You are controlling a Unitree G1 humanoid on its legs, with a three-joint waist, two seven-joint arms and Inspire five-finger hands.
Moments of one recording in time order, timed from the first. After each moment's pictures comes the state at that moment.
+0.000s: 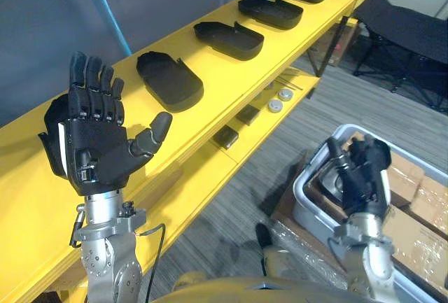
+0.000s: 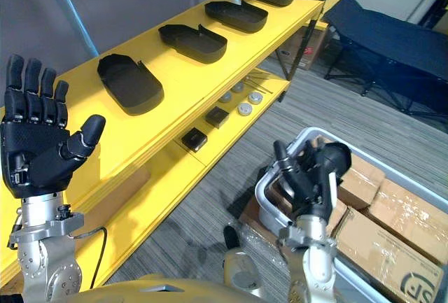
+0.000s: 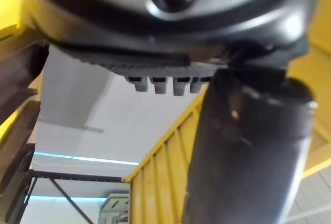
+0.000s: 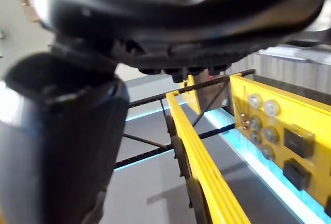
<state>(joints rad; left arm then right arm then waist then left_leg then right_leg) 0.42 0.12 0.05 -0.52 -0.46 -0.53 -0.05 0.52 -0.02 -0.06 -0.24 0.48 -0.24 0.00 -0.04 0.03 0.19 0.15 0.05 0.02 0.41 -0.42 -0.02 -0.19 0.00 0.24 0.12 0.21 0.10</state>
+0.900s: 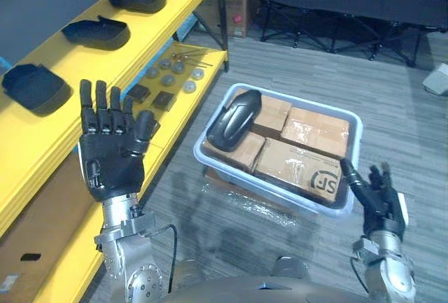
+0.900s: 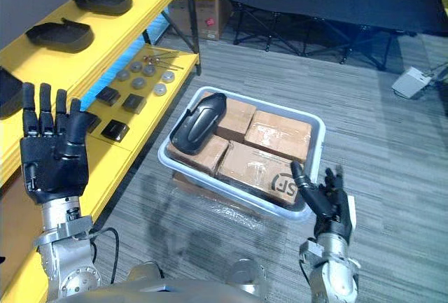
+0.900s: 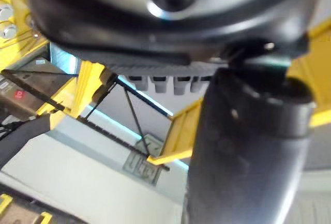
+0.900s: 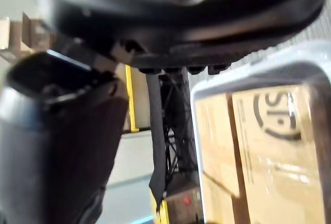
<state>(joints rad) 0.43 -0.04 0.01 -0.47 -0.66 -0.42 -0.13 0.46 -0.12 -0.27 -0.08 0.35 -0.17 -0.08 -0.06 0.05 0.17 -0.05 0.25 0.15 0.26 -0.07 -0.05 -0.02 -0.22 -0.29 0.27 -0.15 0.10</state>
